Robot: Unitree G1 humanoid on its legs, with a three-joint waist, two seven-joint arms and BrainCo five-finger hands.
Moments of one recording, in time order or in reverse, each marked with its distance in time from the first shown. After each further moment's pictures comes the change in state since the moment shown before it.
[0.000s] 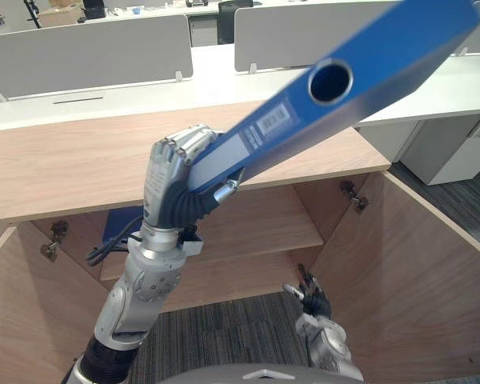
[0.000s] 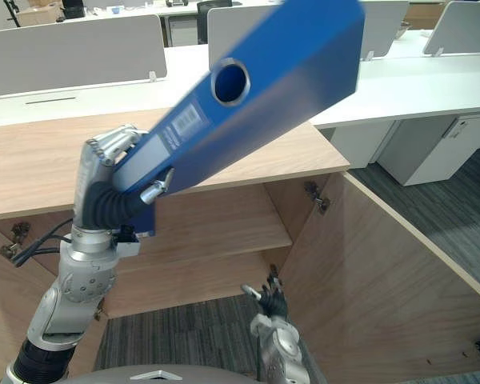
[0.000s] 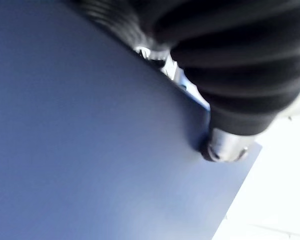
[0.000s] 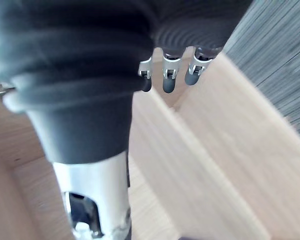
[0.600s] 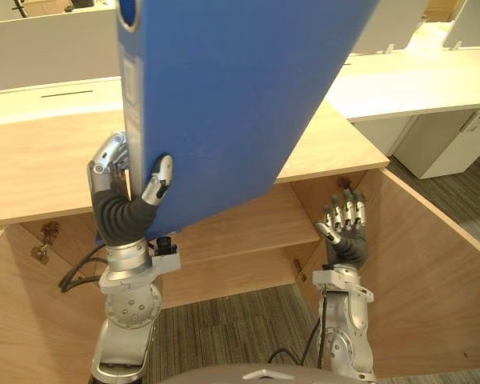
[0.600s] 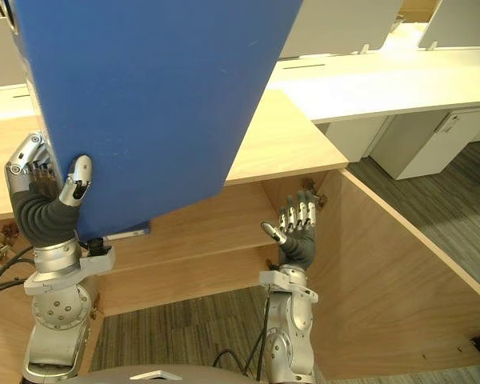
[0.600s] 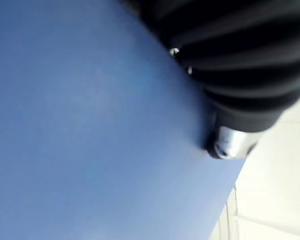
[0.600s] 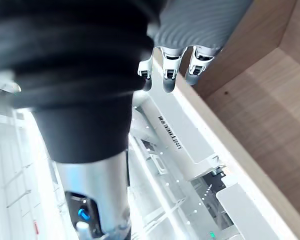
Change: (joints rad) left arm 0.216 -0.140 0.079 -0.072 -0.365 -0.029 0.028; right arm 0.071 0.075 0.016 -0.702 0.018 -0.145 -0.026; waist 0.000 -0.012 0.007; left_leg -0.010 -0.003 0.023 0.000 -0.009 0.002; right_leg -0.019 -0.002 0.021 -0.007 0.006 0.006
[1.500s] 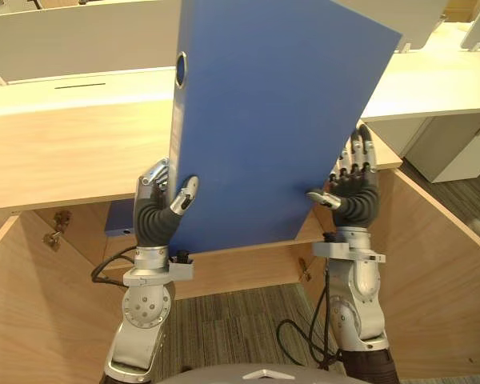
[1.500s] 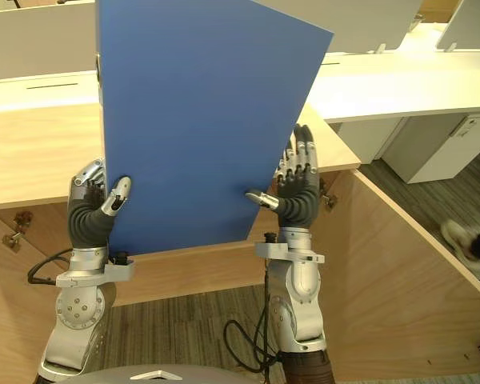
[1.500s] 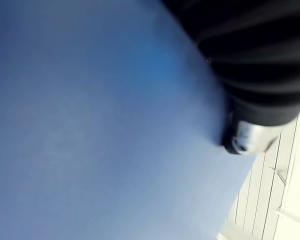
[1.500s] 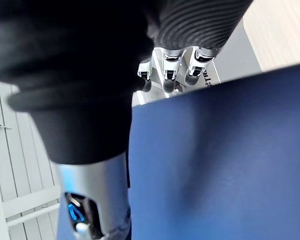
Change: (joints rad) left arm 0.019 0.011 -0.075 0.168 -0.137 -0.031 -0.141; right arm -0.217 -0.155 0.050 -0.052 -0.117 0.011 0.035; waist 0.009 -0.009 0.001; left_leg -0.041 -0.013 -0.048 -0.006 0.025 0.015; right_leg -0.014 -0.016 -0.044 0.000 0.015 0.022
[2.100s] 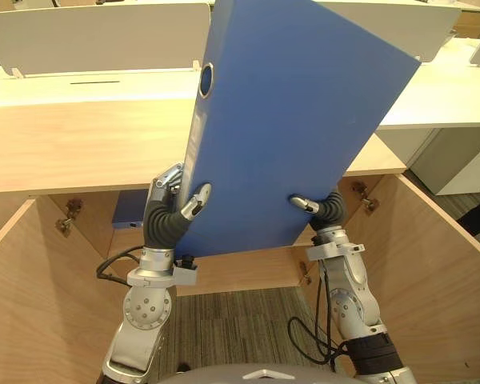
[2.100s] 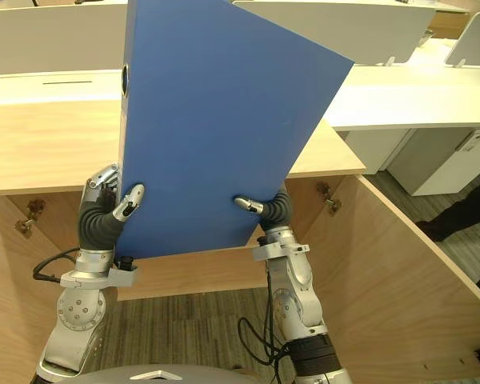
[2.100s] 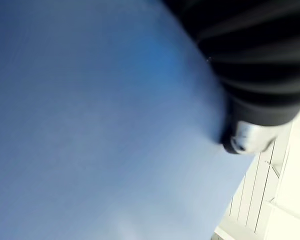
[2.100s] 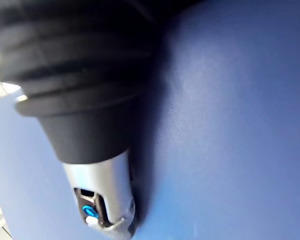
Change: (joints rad) left arm -0.002 0.041 -0.025 0.005 -0.025 0.000 -0.057; right arm -0.052 -0.111 0.067 0.178 0.332 0.067 0.254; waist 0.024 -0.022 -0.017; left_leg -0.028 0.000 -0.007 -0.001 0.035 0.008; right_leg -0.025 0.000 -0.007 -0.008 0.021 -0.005
